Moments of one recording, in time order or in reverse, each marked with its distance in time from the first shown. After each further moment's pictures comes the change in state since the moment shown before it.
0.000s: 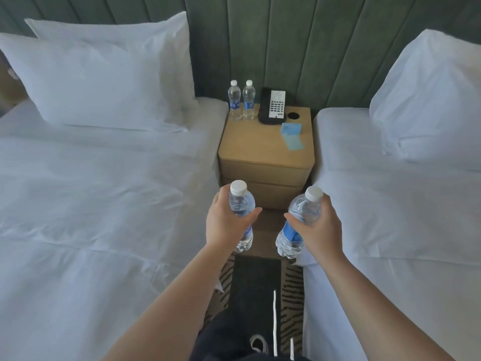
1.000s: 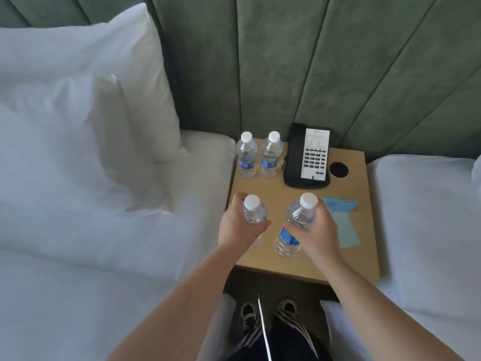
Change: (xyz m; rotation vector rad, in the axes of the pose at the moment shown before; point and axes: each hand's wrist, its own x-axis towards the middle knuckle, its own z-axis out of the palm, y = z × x) left_hand 0.561 -0.087 0.148 0.030 -0.240 -0.219; right_hand 0.520 0.009 0.274 0.021 -0.186 0.105
